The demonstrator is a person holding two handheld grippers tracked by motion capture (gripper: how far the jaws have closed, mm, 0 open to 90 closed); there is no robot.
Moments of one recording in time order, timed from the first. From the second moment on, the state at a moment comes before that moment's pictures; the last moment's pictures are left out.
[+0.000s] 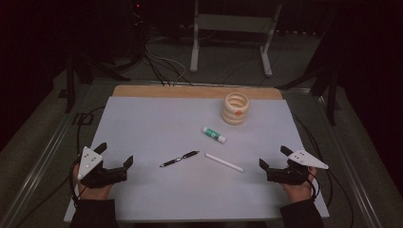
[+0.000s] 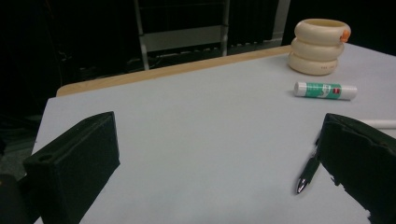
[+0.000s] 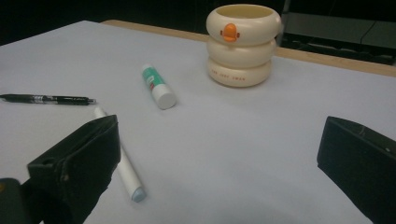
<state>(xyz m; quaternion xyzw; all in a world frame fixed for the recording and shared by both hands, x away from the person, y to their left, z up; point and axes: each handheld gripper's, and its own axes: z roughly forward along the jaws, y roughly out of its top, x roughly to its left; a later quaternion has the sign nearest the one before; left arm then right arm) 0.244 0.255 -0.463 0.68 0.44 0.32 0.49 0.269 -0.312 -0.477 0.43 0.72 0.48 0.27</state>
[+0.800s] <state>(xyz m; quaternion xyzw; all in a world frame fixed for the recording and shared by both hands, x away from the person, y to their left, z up) 0.246 0.260 -0.468 0.69 0.44 0.31 0.48 0.277 -0.302 -0.465 0.45 0.70 0.49 0.27</state>
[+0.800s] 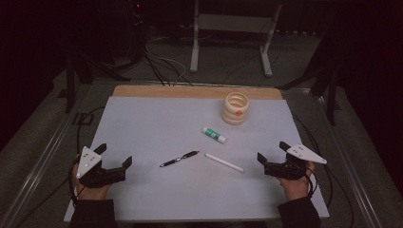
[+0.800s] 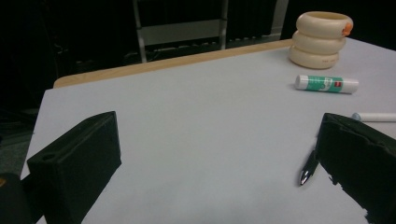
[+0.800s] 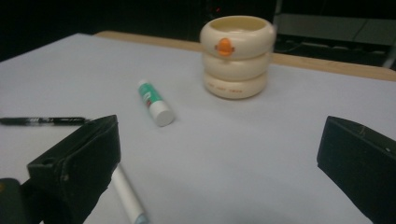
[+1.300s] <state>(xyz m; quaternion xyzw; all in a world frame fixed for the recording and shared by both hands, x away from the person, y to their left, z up) 0.249 0.257 -0.472 0.68 0.45 0.31 0.48 0.306 -0.282 -0.438 0.44 0.72 0.47 0.26</state>
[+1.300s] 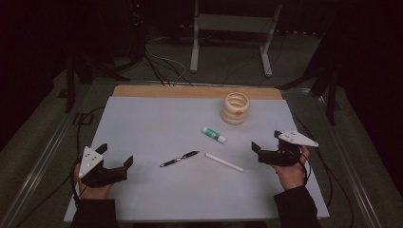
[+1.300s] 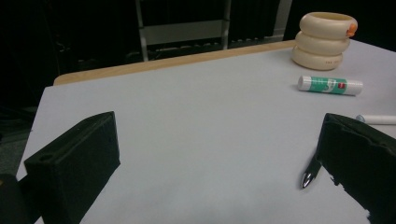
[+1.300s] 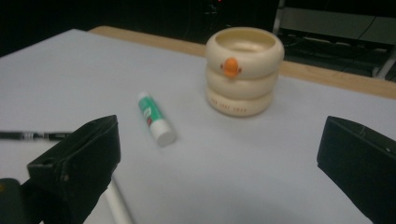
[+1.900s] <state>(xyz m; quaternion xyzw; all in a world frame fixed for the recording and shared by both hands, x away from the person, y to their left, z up) 0.253 0.256 -0.475 0.70 0.44 0.30 0.47 0.359 -0.266 -0.411 0.46 0.70 0.48 0.26</state>
